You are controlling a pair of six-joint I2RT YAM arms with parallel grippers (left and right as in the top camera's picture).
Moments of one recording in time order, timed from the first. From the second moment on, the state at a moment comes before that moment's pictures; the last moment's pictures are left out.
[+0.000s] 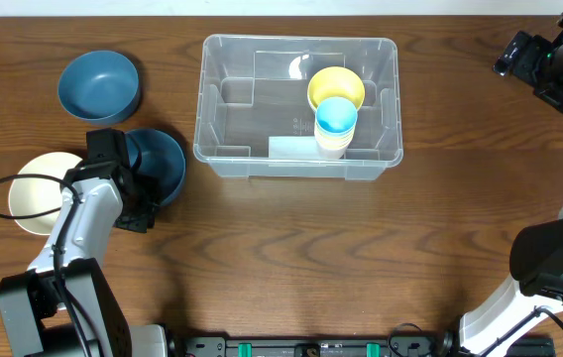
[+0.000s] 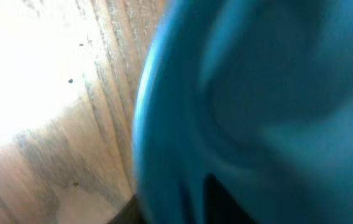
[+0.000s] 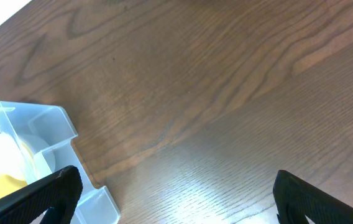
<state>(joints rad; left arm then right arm) 0.21 1.56 0.88 -0.74 0.07 -1.14 -0.24 1.92 2.08 -1.30 0.00 0.38</state>
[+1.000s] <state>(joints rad) 0.35 1.35 0.97 -0.74 0.08 -0.94 -0.24 1.92 2.08 -1.30 0.00 0.38</state>
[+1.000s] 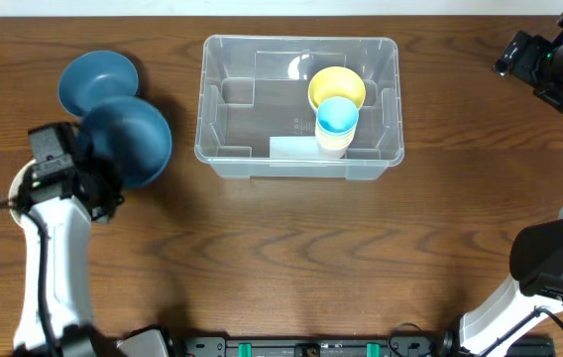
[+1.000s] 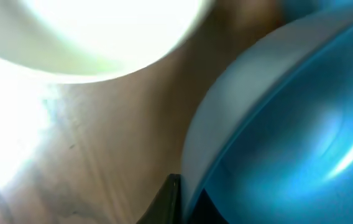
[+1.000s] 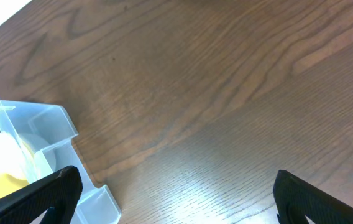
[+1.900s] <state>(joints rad) 0.00 1.26 1.34 -0.57 0.29 -0.59 -0.24 1.92 2.08 -1.30 0.00 0.38</state>
